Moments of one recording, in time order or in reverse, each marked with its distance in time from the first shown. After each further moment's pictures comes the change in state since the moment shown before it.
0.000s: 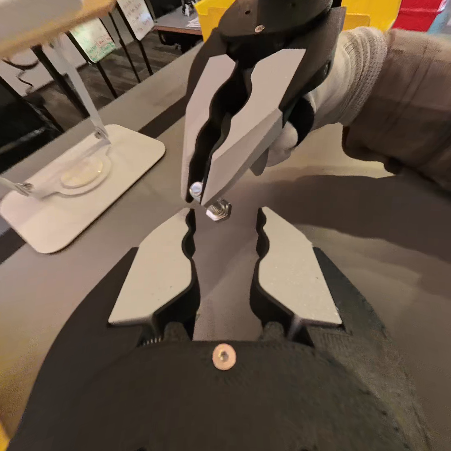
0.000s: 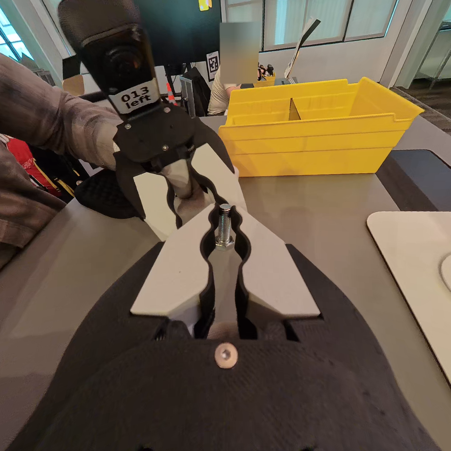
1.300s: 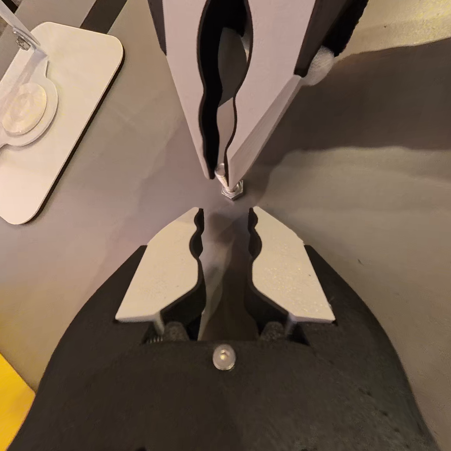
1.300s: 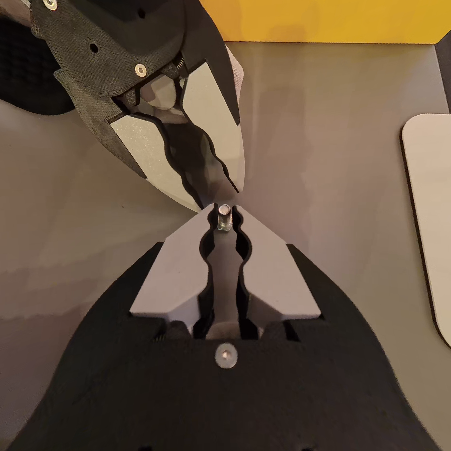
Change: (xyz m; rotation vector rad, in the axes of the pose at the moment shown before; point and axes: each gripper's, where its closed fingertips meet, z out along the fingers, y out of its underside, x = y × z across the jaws) left arm -0.006 0.073 0.020 -0.334 0.003 0.153; right arm 0.010 0.086 0.005 -0.498 0.080 -0.046
